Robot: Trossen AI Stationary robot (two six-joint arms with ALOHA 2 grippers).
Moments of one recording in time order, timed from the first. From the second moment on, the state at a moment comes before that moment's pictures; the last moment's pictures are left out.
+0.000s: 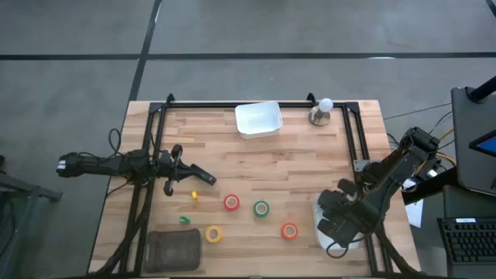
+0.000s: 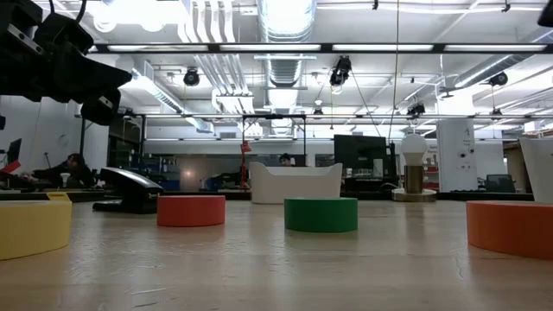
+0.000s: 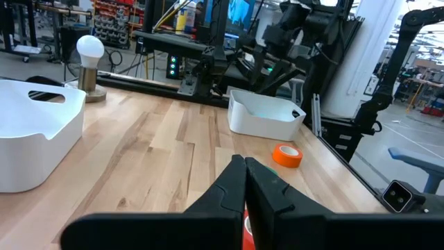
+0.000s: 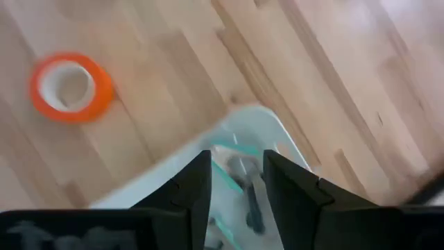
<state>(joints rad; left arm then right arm) -0.06 0.13 0.01 0.04 0.00 -0.21 0.82 1.47 1.15 -1.26 0.42 1.37</state>
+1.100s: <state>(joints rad) -0.06 0.13 0.01 0.02 0.00 -0.21 0.56 1.76 1.15 -0.68 0.08 0.77</state>
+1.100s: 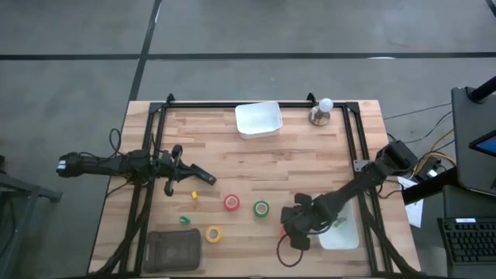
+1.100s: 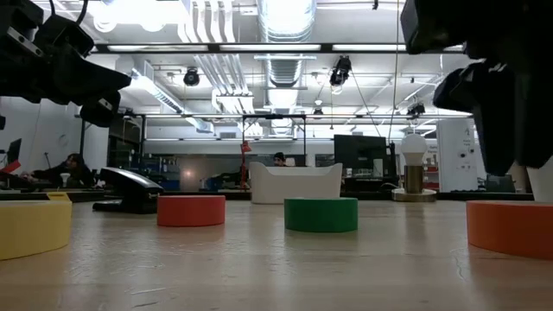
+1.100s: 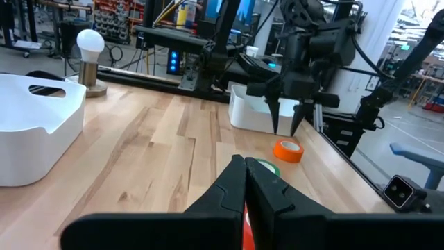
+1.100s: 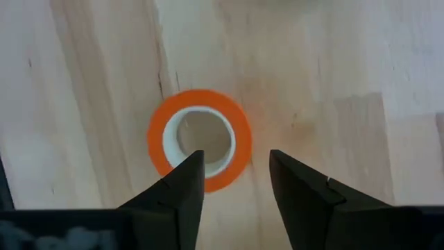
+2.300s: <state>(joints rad) -0.06 0.13 0.01 0.02 0.00 -0.21 0.53 1.86 1.15 -0.62 0.08 0.58</state>
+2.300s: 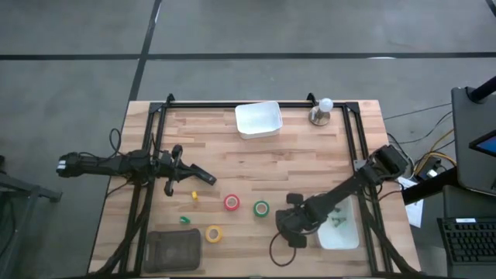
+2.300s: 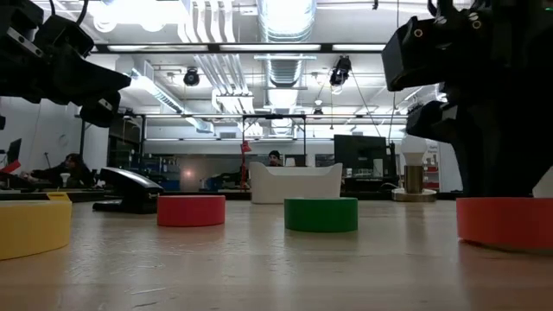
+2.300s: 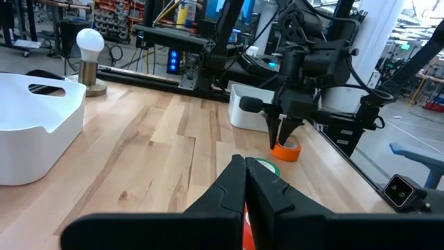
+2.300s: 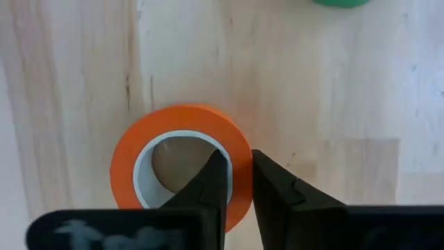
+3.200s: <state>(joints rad) -0.06 0.13 0.01 0.02 0.00 -0.21 0.31 1.80 1.29 -0.73 0.08 0.39</state>
